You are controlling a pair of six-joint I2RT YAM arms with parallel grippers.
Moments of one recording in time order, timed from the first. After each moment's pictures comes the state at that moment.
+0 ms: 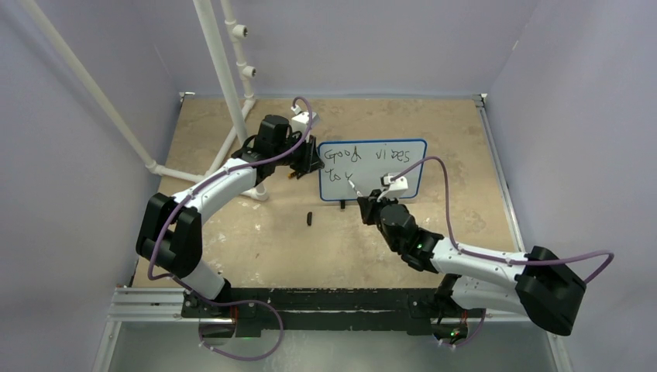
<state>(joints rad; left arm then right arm) -0.46 1.59 1.14 -0.14 0.42 -0.18 0.93 1.09 0.40 0.41 0.58 0.49</state>
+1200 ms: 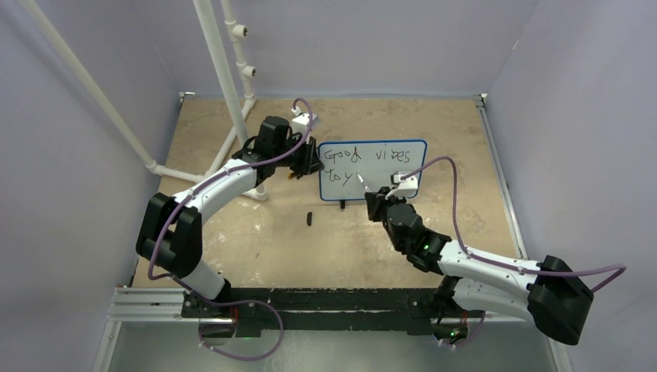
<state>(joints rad) -0.46 1.59 1.13 -0.14 0.42 -0.18 0.92 1.01 0.40 0.36 0.64 0.50</state>
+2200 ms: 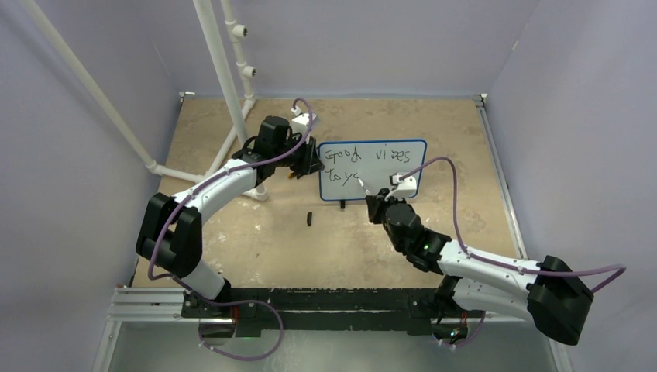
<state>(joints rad) -0.46 1.59 1.13 -0.14 0.42 -0.18 0.91 1.01 0.40 0.31 0.62 0.51</state>
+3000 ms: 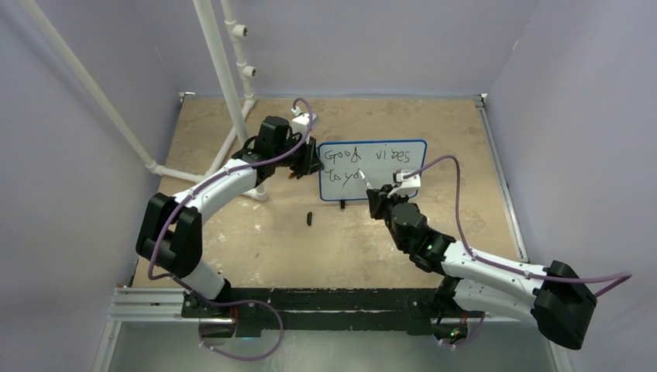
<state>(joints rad) -0.46 1.59 1.13 -0.14 0.42 -0.18 0.91 0.98 0.41 0.35 0.63 0.45</state>
